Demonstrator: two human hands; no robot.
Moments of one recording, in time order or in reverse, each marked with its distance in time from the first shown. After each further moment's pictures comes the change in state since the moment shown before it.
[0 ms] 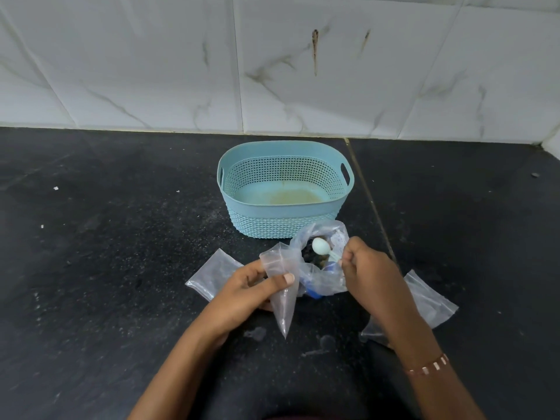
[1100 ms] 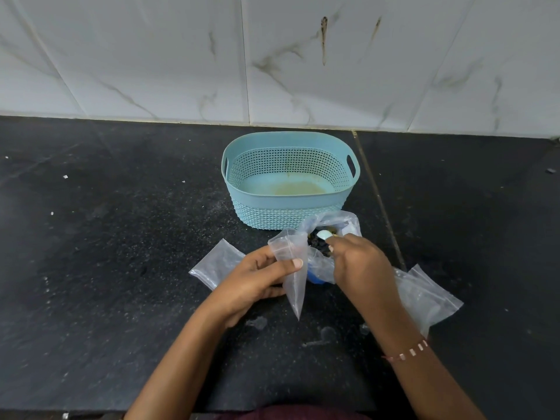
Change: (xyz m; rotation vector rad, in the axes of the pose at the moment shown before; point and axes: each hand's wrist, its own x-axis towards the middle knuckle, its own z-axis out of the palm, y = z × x) left_hand 0.009 0.001 0.004 -0.063 -0.063 -0.069; right_hand 0.010 0.009 0.032 -0.077 0.335 -0.313
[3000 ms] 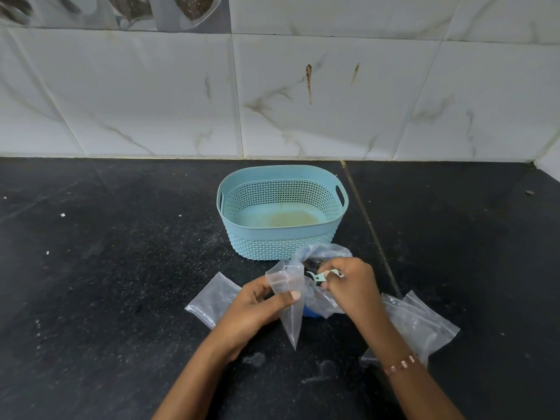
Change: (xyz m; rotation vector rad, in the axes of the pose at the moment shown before) left_hand 0.011 -0.009 -0.002 -0.019 0.052 0.082; right_hand 0.021 -0.007 -0.002 0.422 -0.213 0.515
